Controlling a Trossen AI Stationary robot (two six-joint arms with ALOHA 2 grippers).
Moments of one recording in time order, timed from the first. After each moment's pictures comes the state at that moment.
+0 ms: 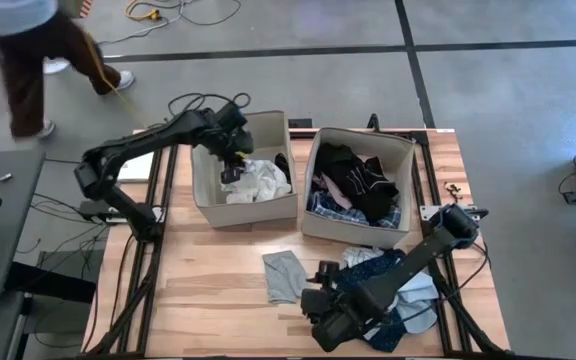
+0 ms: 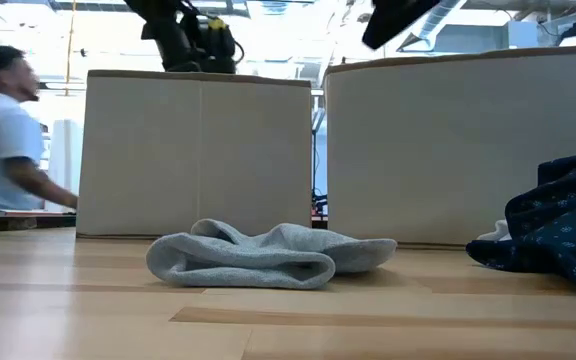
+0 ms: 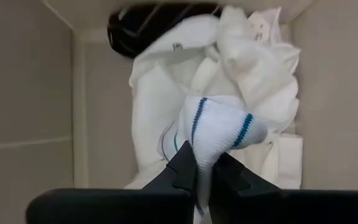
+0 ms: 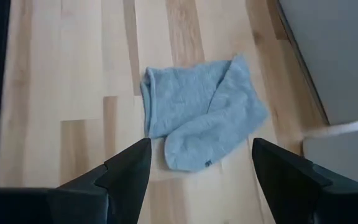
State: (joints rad) left arm 0.61 1.53 1.34 -0.92 0.16 0.50; right arm 0.65 2.00 1.71 -0.89 0.60 0.60
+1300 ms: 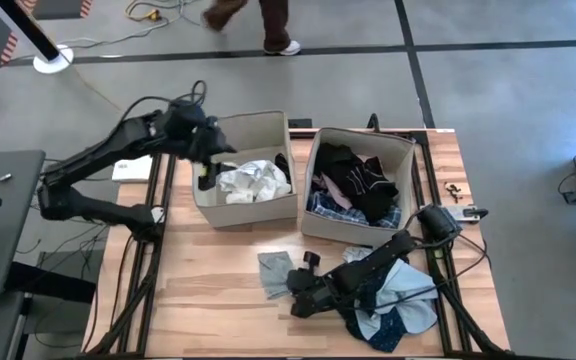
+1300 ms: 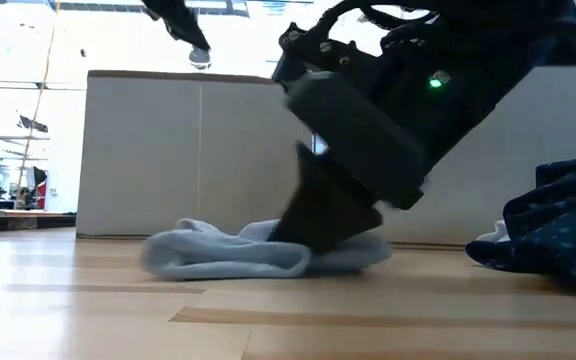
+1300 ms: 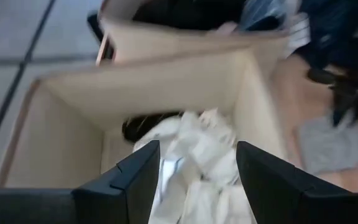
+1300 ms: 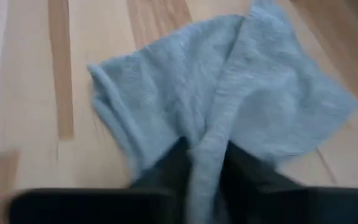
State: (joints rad) left arm 0.45 1.18 1.40 -0.92 0.16 0.39; right arm 0.50 2.14 1.26 -0.11 0.52 0.58
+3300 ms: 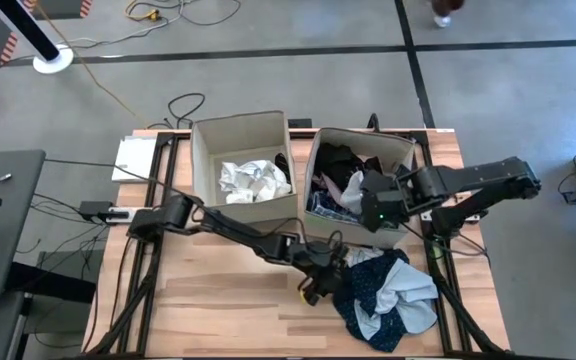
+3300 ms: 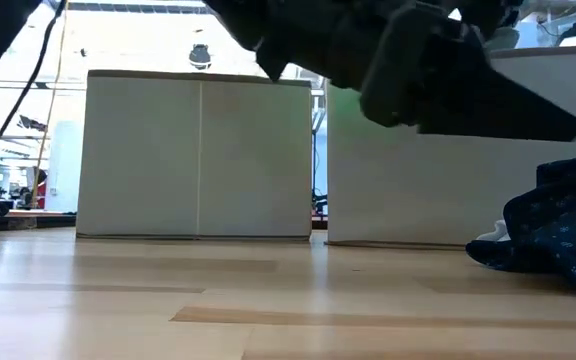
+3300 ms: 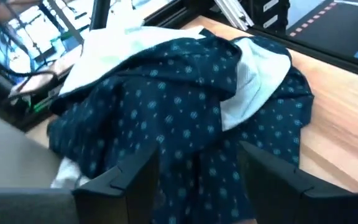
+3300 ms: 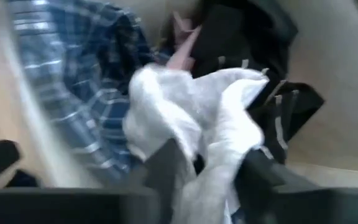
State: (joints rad) left arm -0.24 2.25 1.63 0.20 0.13 0.47; right arm 0.19 1.29 1.35 -1.36 0.52 0.70
